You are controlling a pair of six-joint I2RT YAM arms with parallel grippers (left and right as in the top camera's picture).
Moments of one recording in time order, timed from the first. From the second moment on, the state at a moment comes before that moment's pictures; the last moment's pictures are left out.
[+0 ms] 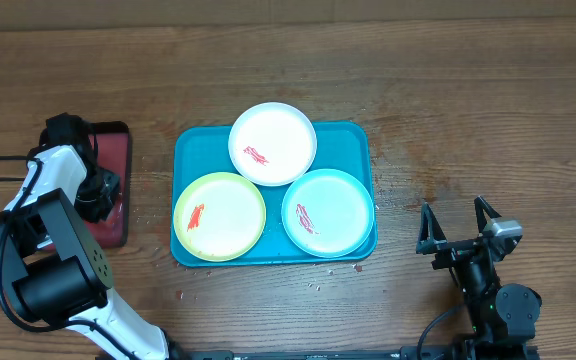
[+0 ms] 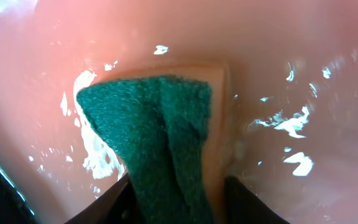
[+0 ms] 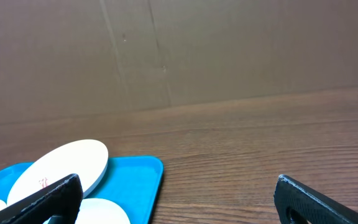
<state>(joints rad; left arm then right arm) 0.41 1.95 1.24 -0.77 -0.26 -0.78 0.00 0.01 0.02 -0.02 -0.18 0.19</state>
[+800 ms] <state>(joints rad) 0.41 1.82 1.39 -1.02 -0.27 -0.75 0.00 0.01 0.02 -0.02 -0.18 0.19</state>
